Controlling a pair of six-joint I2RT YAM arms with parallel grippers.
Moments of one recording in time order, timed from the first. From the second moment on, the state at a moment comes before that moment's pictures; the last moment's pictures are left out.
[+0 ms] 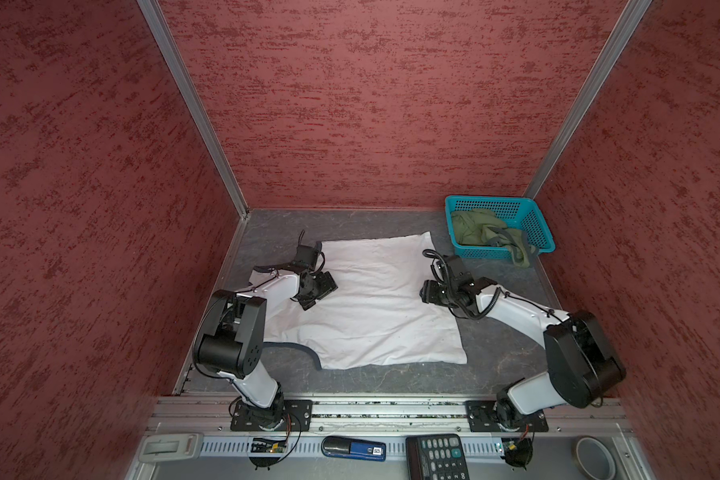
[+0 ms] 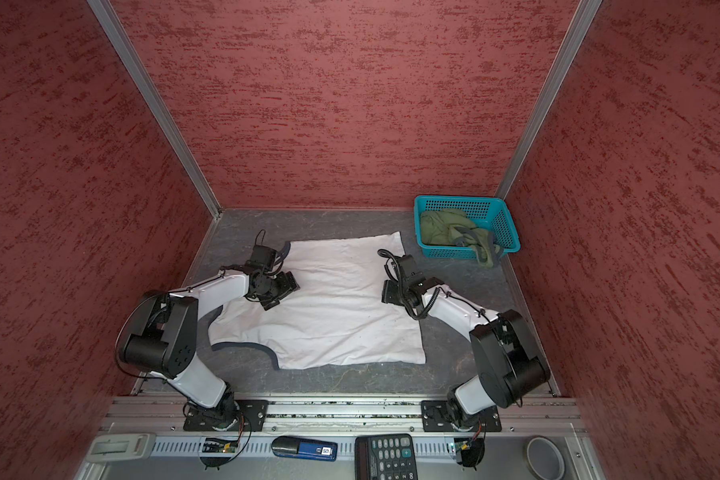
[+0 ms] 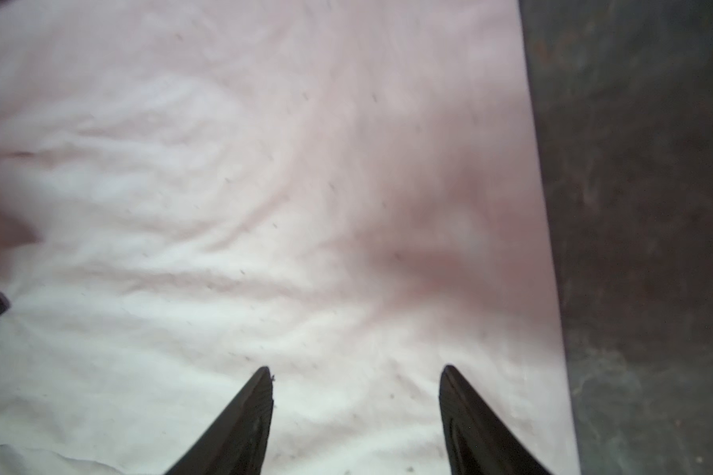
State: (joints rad) left arm -0.21 1.67 1.01 -0.51 0.16 -0.76; right arm 0.44 1.52 0.93 -0.36 -0.04 0.58
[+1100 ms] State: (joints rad) left arm -0.12 2.49 2.18 -0.86 -0.01 -0.58; right arm 0.25 2.41 2.08 -0.47 0.14 0.29
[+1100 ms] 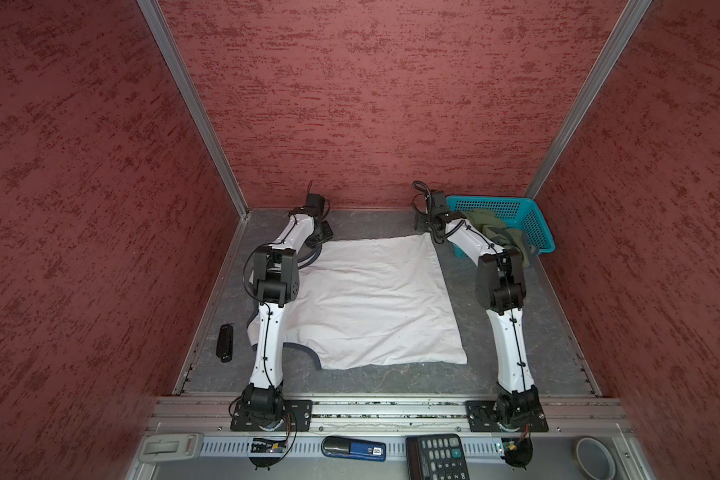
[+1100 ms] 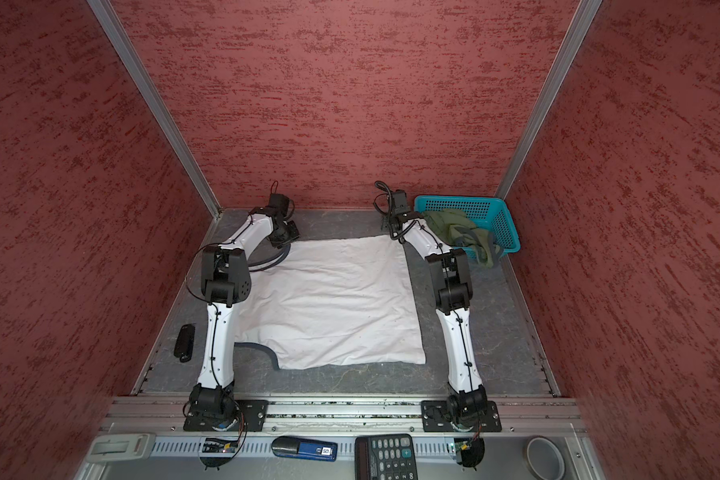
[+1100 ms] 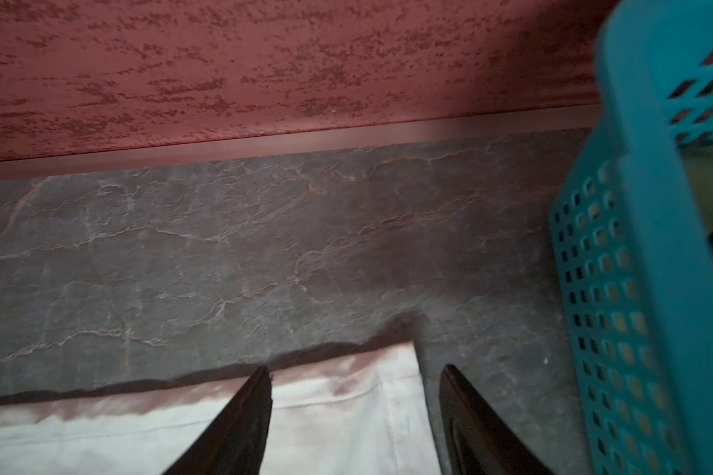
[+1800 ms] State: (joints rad) left arm -0.06 2.39 1.97 -0.71 0.05 -0.60; right arm 0.24 2.65 2.37 -0.61 0.11 0.25
